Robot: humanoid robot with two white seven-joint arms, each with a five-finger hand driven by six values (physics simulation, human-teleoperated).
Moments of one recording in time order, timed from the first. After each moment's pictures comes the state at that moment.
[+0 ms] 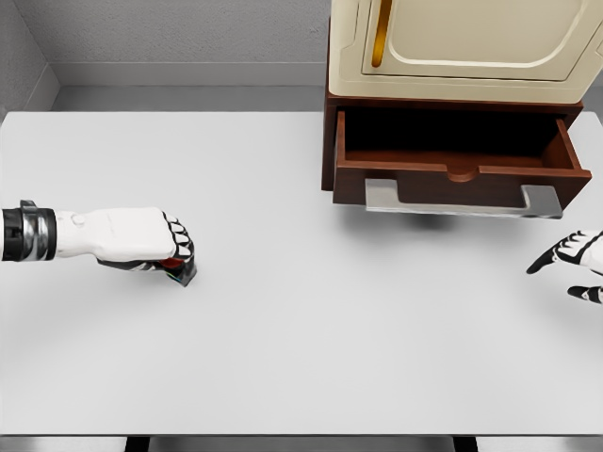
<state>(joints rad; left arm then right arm) -0.75 1.01 -0.99 -1.63 -0.40 -0.61 -0.41 0.32 -1.00 -0.29 -1.76 0.09 -0.61 0.61</state>
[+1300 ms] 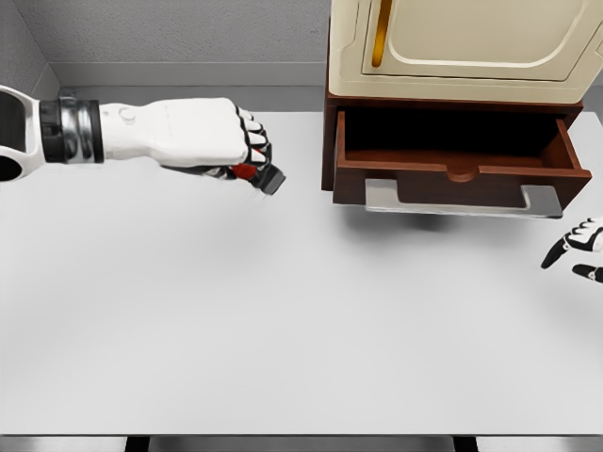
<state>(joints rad) -1.06 0.81 -0.98 -1.63 -0.30 -0.61 -0.40 0.31 -1.03 -0.31 -1.76 0.04 -0.61 0.61</state>
